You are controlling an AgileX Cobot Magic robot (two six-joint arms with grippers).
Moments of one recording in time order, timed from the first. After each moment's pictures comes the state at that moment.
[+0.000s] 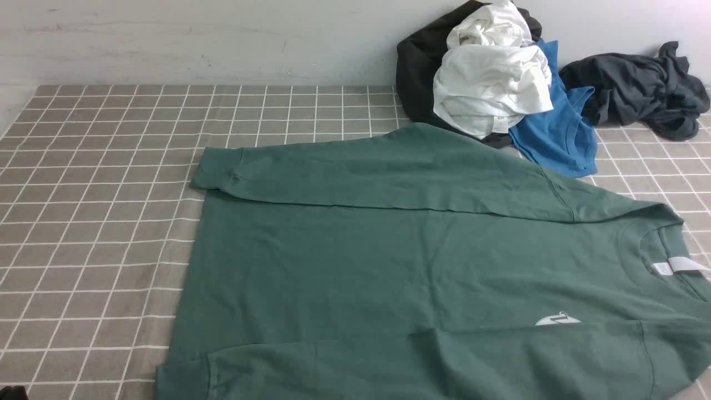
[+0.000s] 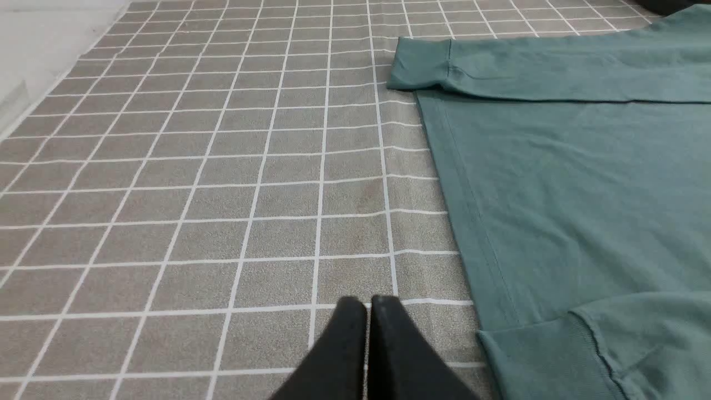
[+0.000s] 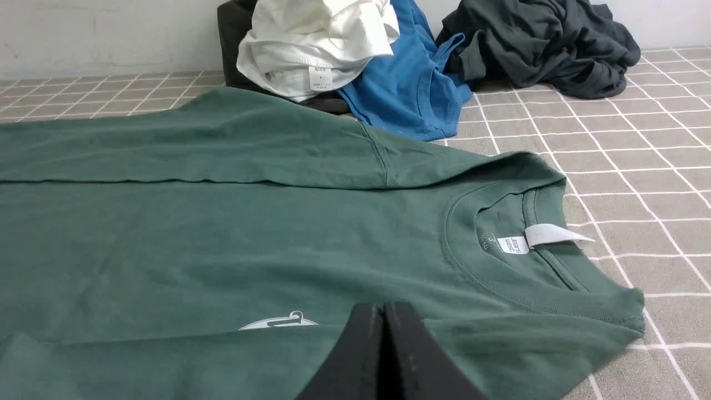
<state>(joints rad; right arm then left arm) 0.04 -0.01 0.02 0.03 0.36 0.02 0.00 -0.02 0.02 -0.05 0.37 0.00</state>
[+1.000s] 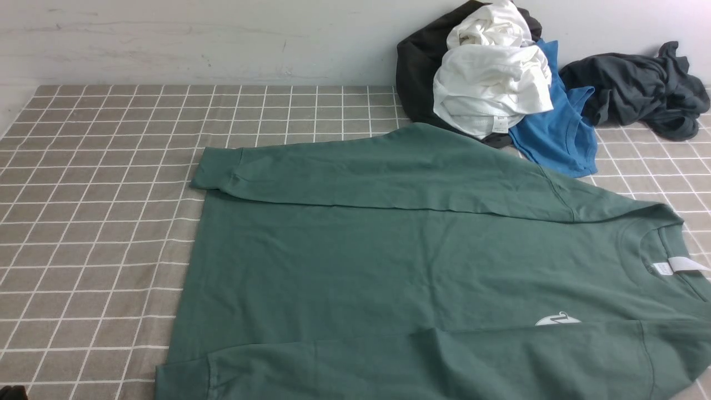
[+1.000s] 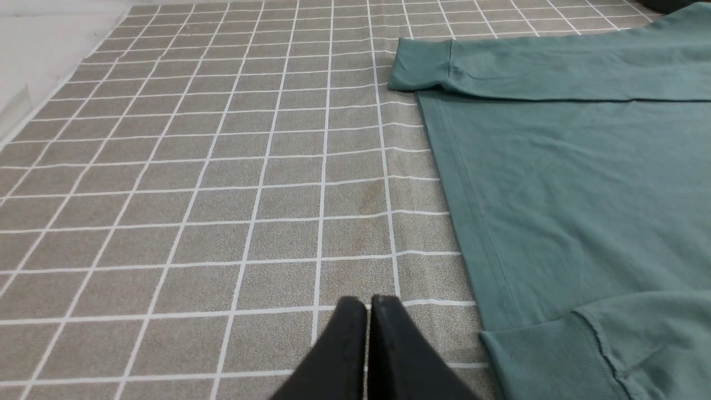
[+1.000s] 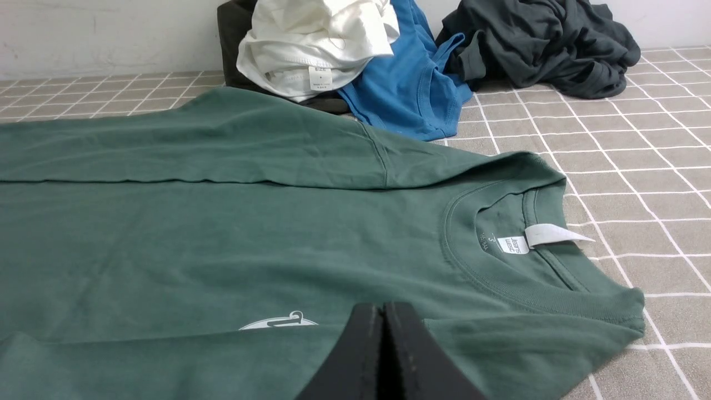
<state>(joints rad) 0.04 -0.01 0.02 0.03 0.36 0.02 0.00 -0.02 0.02 -0.04 0.37 0.00</state>
